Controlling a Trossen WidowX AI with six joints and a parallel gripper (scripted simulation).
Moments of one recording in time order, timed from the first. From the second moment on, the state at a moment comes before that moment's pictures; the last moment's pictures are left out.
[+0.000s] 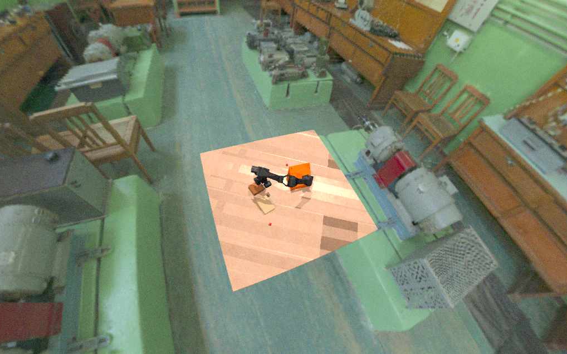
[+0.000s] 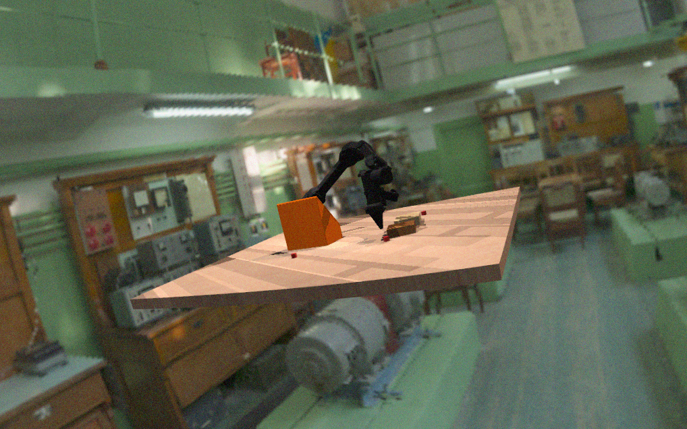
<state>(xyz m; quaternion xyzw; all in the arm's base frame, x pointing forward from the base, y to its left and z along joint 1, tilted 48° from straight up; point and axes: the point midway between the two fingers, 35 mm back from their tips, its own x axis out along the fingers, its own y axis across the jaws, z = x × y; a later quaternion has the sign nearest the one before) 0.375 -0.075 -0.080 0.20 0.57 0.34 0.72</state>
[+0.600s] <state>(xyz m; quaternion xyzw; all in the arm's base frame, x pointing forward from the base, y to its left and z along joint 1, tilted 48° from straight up) 0.385 -0.053 -0.093 0.20 0.58 0.35 0.71</state>
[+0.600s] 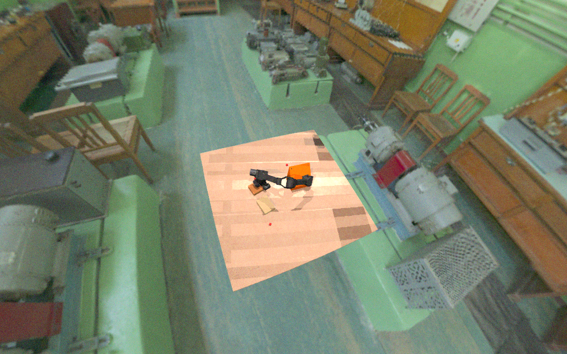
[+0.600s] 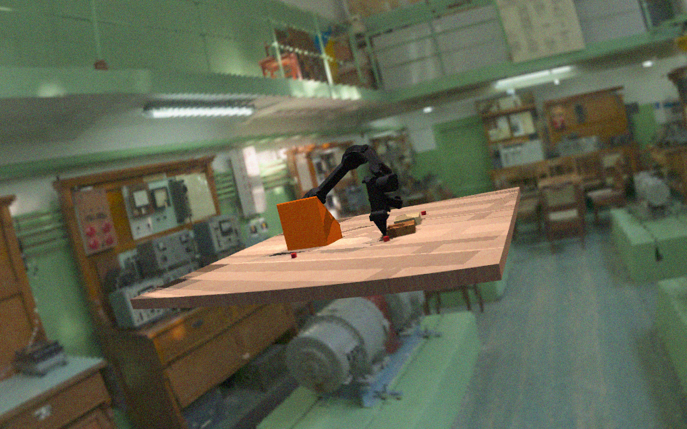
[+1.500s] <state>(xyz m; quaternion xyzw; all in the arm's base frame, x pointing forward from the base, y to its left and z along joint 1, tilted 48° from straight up) 0.392 -0.053 -0.092 0.21 0.58 0.35 0.71</state>
